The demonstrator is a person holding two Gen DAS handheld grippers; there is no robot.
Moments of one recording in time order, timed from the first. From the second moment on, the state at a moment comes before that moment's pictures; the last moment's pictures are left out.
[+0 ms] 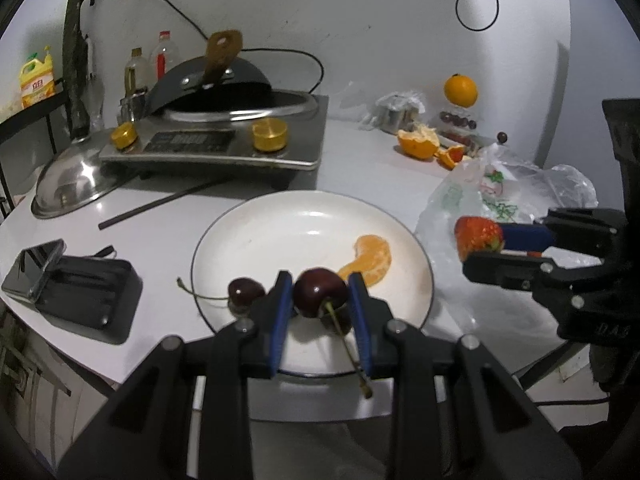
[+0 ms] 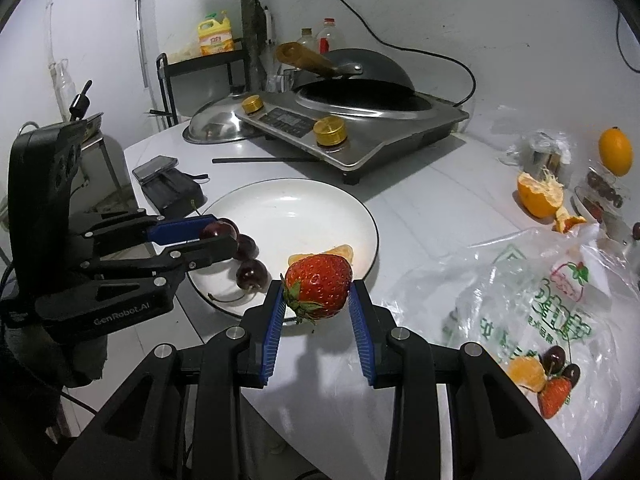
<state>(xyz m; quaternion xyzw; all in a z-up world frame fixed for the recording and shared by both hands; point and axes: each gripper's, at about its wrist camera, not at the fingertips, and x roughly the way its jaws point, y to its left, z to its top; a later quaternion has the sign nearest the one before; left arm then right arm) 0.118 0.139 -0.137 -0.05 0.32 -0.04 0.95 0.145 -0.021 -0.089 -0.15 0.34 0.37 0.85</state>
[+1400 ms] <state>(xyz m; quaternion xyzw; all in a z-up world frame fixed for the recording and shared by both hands) 0.113 0.208 -0.140 -0.10 0.30 0.01 0.95 0.188 0.064 -0.115 -0.16 0.35 0.39 0.84</state>
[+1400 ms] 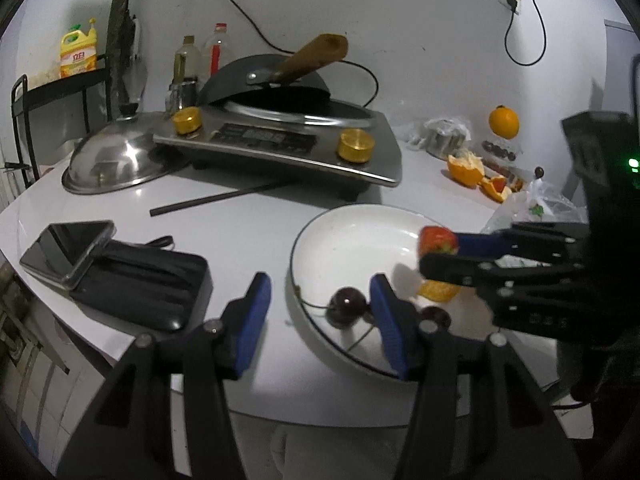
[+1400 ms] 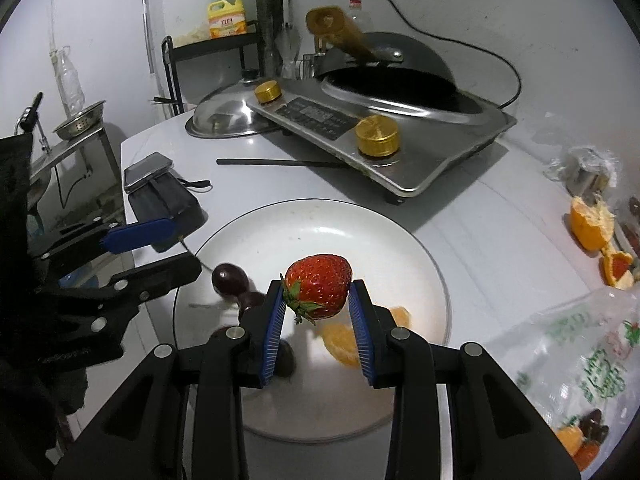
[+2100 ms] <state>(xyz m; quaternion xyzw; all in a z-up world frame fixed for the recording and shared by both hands) 0.109 0.241 -0.154 -0.12 0.30 0.02 0.94 0.210 0.119 -0.133 -0.17 0.38 0.39 0.82</state>
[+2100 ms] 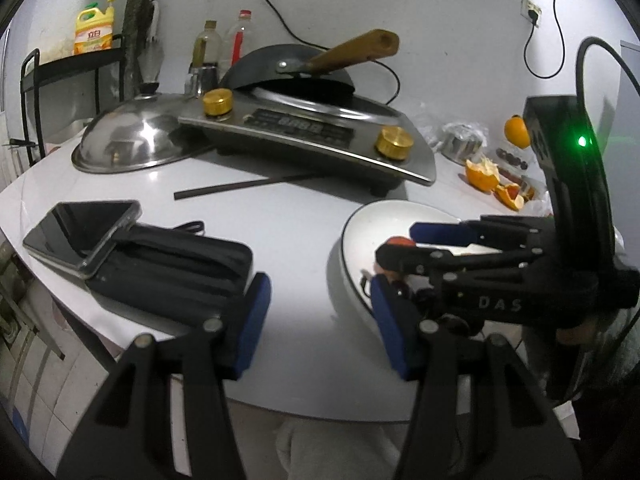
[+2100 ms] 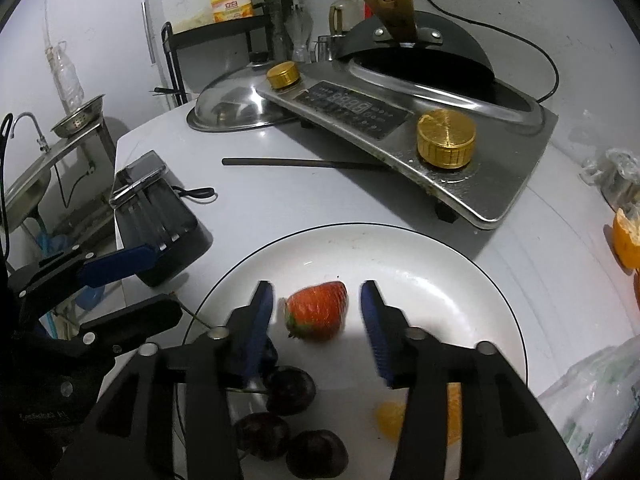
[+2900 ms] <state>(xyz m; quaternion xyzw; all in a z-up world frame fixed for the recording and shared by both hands) 0.087 0.183 -0.116 -0.09 0.28 0.01 0.96 0.175 0.048 -0.089 -0.13 0.34 0.38 0.85</state>
